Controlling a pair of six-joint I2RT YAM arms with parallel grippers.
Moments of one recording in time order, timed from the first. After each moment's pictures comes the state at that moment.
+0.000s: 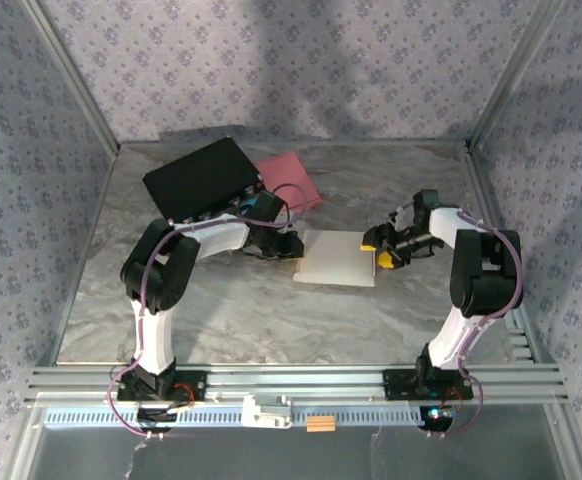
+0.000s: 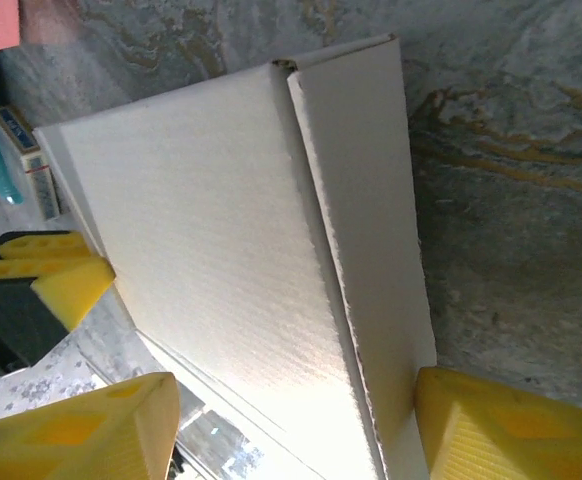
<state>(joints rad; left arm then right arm) -0.62 1.96 1.24 -0.34 0.48 -0.57 -0.03 1.77 1.05 -0.72 -0.76 0.30</state>
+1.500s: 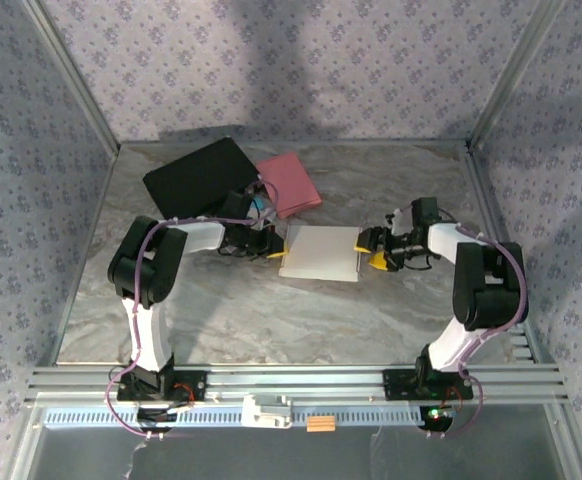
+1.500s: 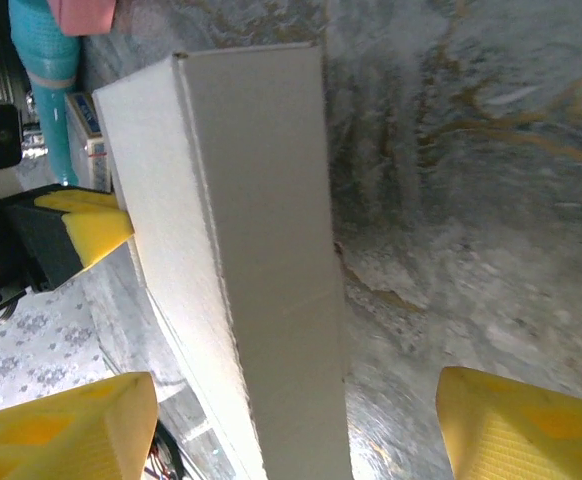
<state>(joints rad) -0.45 1.95 1.09 -0.14 0.74 -0.57 0.00 1.68 0.89 -0.45 -0.85 0.35</state>
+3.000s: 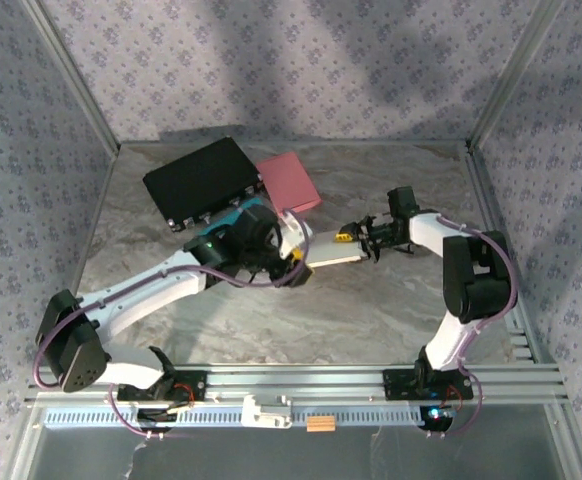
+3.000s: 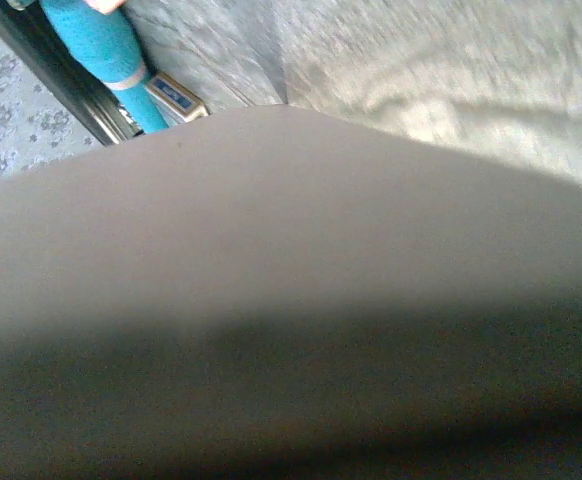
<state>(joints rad) -0.90 1.35 1.07 -0.48 0.29 0.02 0.14 1.74 1.00 -0.48 -1.05 1.03</state>
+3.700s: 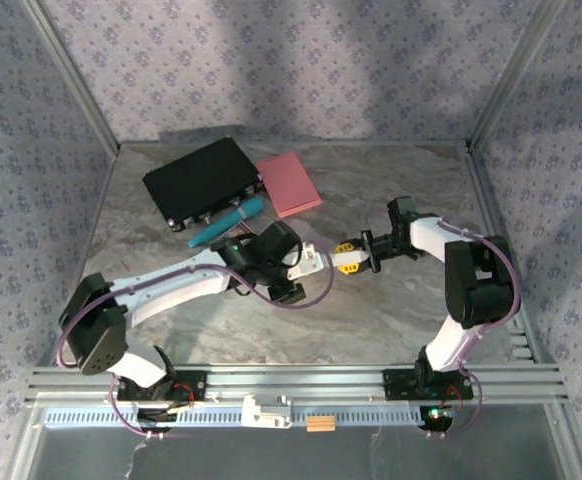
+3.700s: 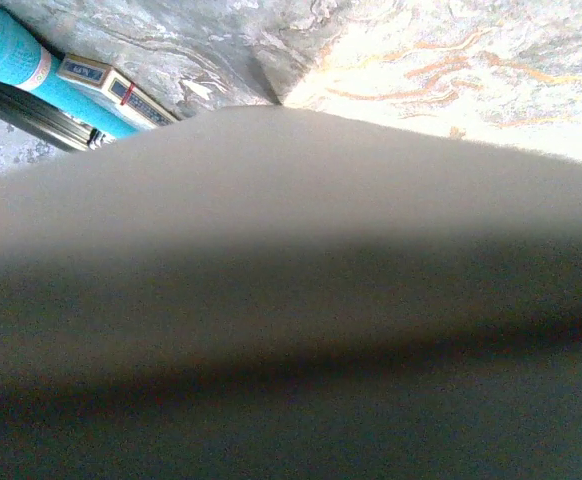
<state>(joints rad) -0.95 1.51 1.11 -0.62 0.10 0.30 0.15 1.71 0.95 -0.64 -1.12 1.19</state>
